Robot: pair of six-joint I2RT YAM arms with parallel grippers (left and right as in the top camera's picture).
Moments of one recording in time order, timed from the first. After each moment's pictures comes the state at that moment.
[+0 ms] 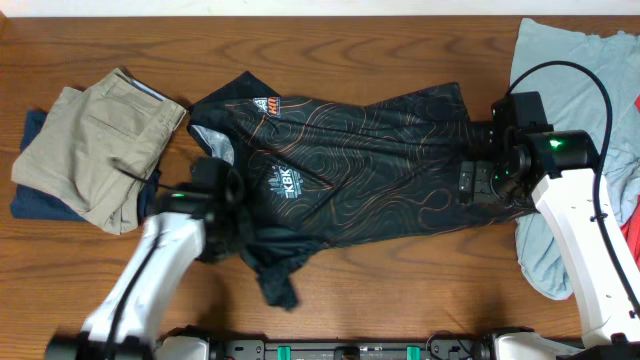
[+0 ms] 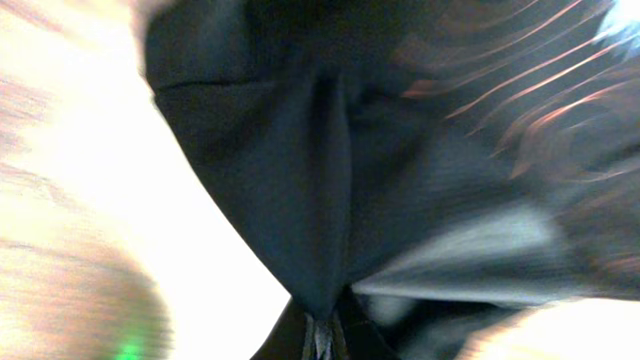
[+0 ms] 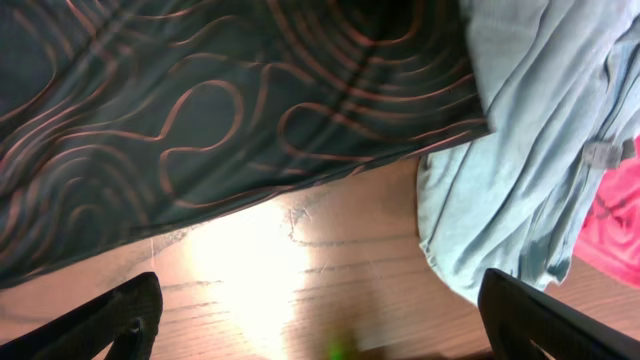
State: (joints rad) left arm -0.11 1.31 0.77 -0.90 0.18 -0.54; right arm 0.10 1.42 1.24 -1.25 0.15 0.28
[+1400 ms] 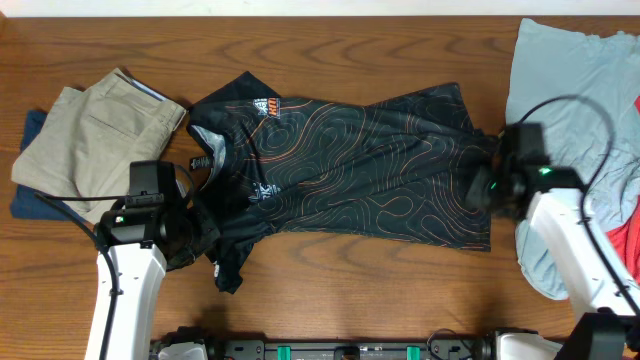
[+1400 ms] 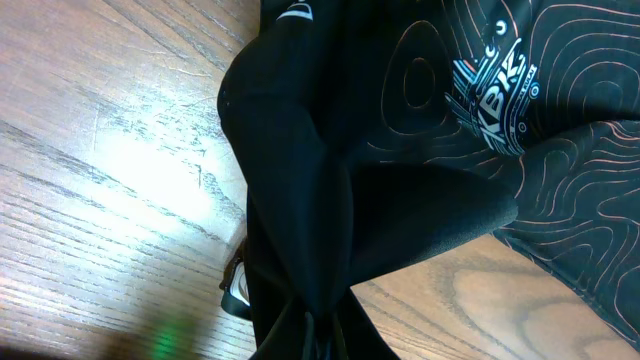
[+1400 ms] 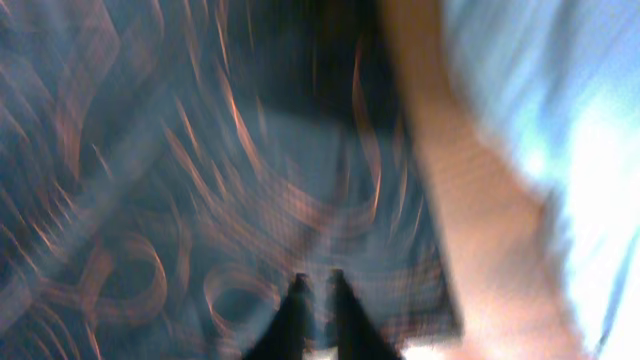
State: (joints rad) left arm 0.10 1.13 0.81 -1.05 0.17 -0.49; right arm -0.03 1.42 0.93 -0.76 0.00 0.46
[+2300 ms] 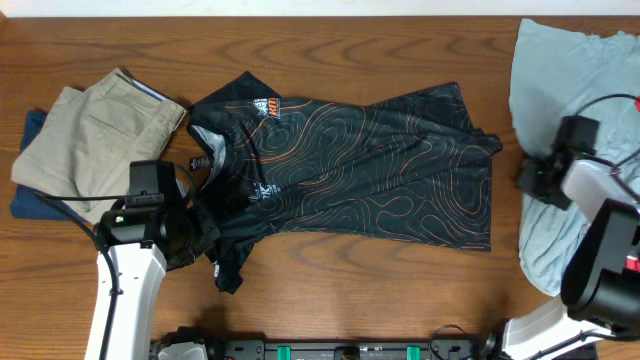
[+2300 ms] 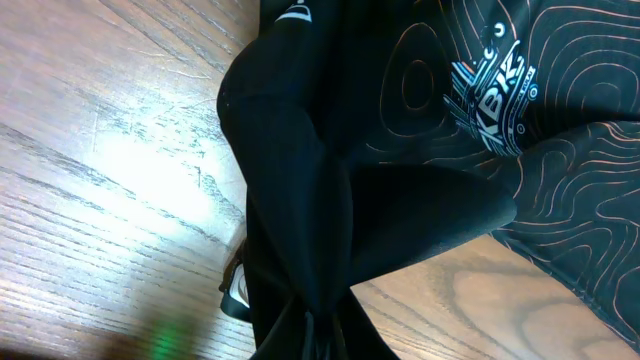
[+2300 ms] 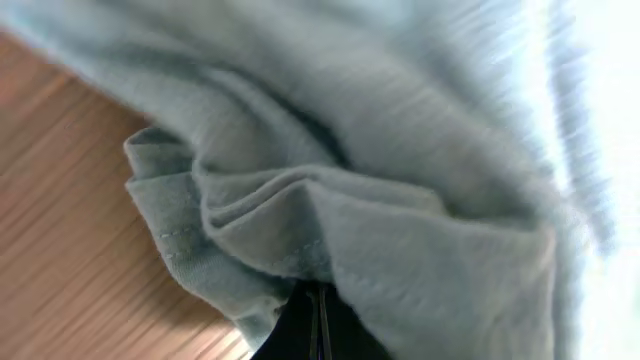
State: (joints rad) left arm 0.10 1.13 0.81 -1.05 0.17 -0.49; right arm -0.39 1.82 0.98 -0.42 0.16 0.27
